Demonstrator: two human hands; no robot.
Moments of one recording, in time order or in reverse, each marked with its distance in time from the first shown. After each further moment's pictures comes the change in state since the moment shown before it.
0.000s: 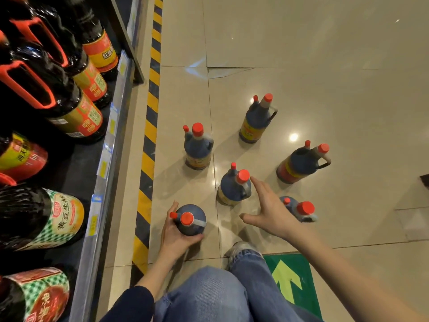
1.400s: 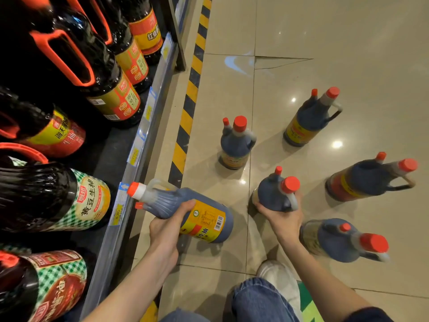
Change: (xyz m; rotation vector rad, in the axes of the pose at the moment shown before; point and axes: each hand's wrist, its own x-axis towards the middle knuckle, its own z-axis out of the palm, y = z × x) left_hand -0.006 0.043 -0.057 -0.769 0.363 -0.414; right_hand 0.084 0.056 0.111 0.578 0.571 0.259
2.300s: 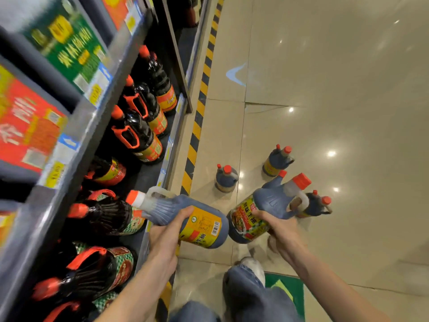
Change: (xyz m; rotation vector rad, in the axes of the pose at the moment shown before) left_hand -0.181 0.161 0.005 -0.004 0.070 -0.014; right_hand -0.048 -0.240 -0.126 0.440 -0.294 0.471
